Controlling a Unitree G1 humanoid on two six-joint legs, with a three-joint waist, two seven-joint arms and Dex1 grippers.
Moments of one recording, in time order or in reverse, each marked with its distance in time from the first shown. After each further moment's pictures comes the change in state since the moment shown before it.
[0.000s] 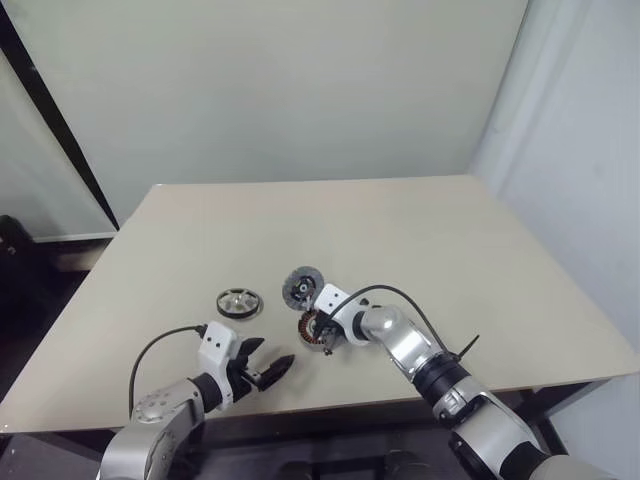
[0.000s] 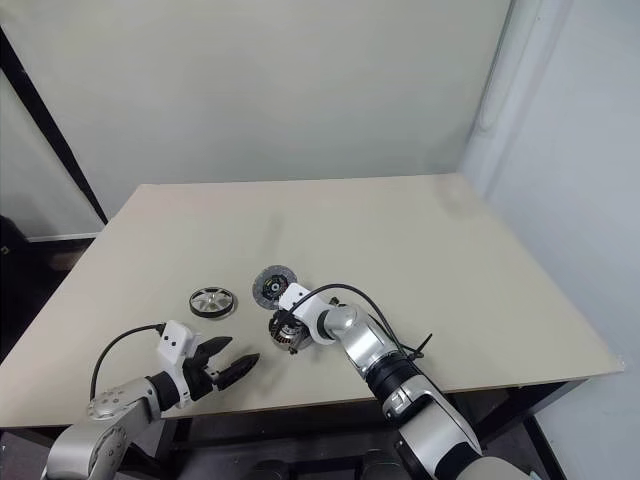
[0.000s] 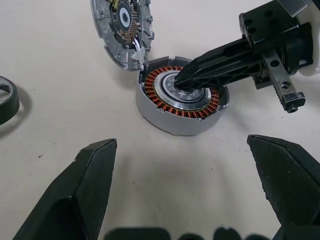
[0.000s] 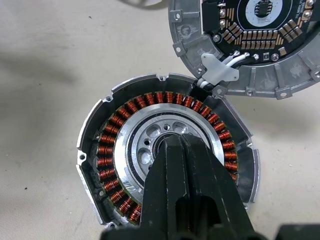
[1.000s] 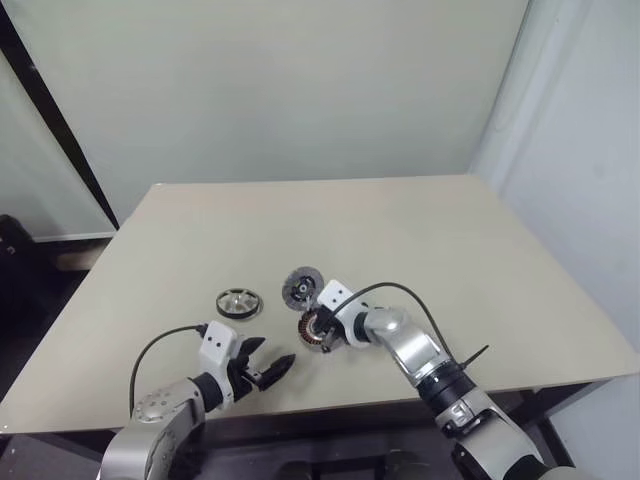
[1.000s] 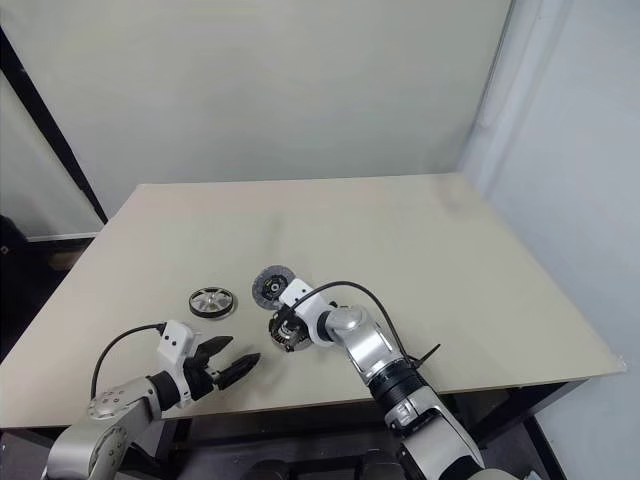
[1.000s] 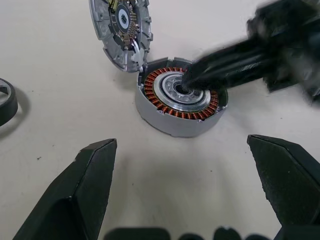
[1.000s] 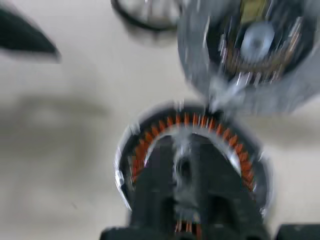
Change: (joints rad) left arm -0.003 -0.007 0.001 -0.006 -0.001 0.004 0.003; right arm 0.074 -0.001 -0.058 -0.283 0.086 0.168 0.071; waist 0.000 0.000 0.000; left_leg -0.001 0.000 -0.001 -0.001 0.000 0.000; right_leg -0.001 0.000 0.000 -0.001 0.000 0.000
